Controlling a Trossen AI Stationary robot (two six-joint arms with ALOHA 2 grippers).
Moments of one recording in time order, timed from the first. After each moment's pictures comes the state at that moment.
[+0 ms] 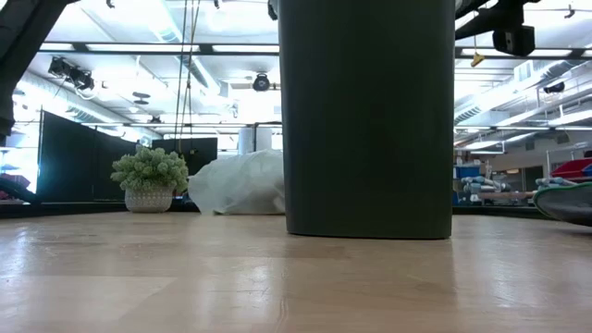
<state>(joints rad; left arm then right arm) 0.19 1.92 2.35 -1.28 -0.06 0.12 0.22 0.73 0.86 -0.52 0.34 0.93</state>
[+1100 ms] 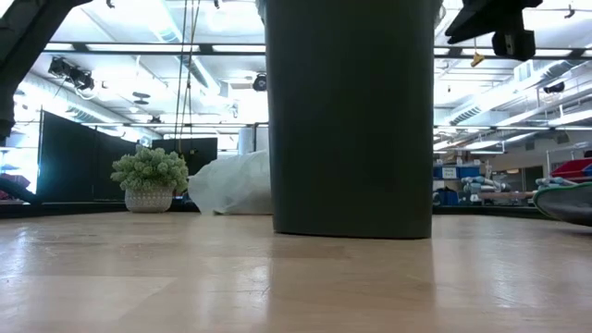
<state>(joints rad) 0.17 1.97 2.35 -1.33 -0.26 0.00 0.22 0.77 0.86 -0.53 0.34 0.96</state>
